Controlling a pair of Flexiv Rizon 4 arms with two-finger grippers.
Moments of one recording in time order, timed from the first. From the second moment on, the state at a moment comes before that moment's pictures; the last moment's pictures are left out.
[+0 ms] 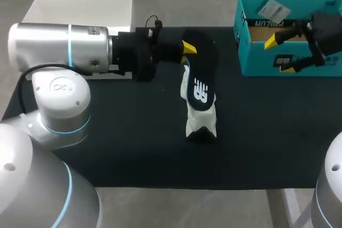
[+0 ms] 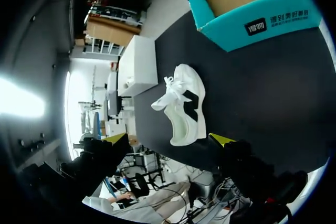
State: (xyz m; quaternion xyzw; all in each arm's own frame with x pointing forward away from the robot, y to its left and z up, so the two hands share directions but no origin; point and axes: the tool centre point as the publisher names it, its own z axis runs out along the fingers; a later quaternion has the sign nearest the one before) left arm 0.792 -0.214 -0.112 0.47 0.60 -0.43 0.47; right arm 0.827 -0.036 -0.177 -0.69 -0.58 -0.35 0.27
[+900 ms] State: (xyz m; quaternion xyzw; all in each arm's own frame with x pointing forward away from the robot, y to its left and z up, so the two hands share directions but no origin) left arm 0.786 -0.205 -0.114 0.46 0.62 -0.44 0.46; right arm 0.798 -0.089 -0.143 -0.66 -0.63 -0.35 0.22
